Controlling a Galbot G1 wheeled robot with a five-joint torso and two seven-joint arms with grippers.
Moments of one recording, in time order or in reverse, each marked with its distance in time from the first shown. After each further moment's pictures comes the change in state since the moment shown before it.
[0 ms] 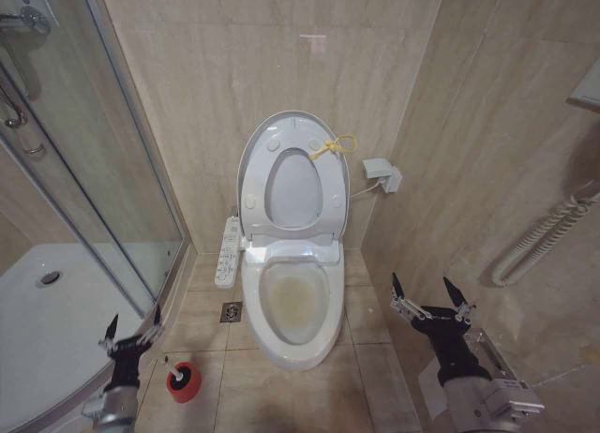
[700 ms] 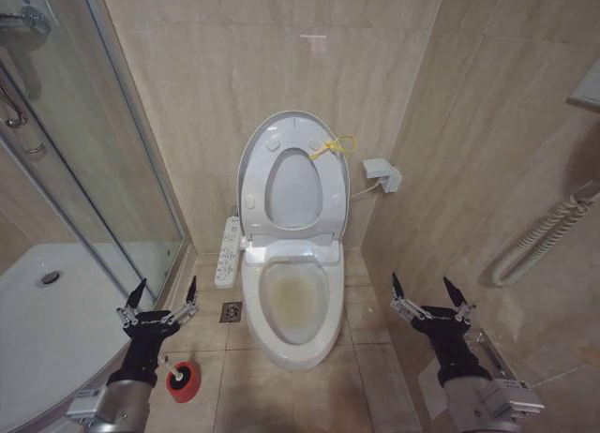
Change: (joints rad) left arm 0.265 0.021 0.027 -0.626 0.092 0.352 -0.110; right arm 0.000 0.000 0.000 0.000 0.000 0.000 0.000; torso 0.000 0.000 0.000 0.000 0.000
